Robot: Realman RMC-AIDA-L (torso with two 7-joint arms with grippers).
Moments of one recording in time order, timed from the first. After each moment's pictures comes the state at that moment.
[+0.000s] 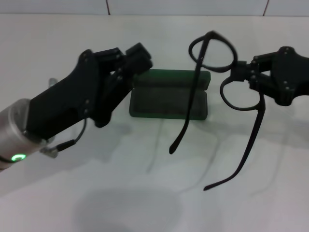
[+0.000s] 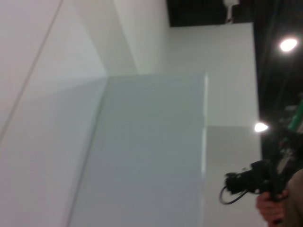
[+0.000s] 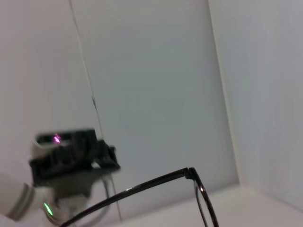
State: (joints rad) left arm -0.40 -2.10 1.14 0.35 1.05 2.01 -0.99; right arm 0.43 2.02 -1.13 -1.03 -1.51 -1.59 1.60
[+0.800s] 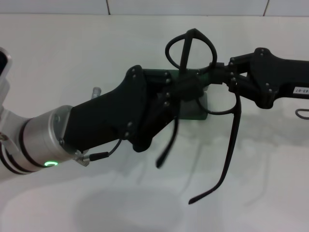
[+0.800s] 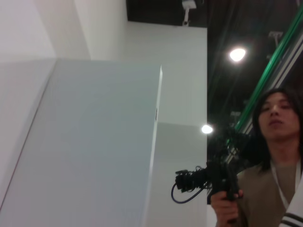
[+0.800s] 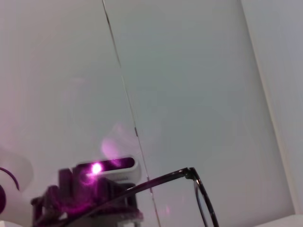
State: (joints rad) left arm -0.49 -2.11 1.47 0.31 0.85 2.00 -0.95; right arm 0.58 2.02 -1.10 -0.72 -1.45 -1.70 1.44
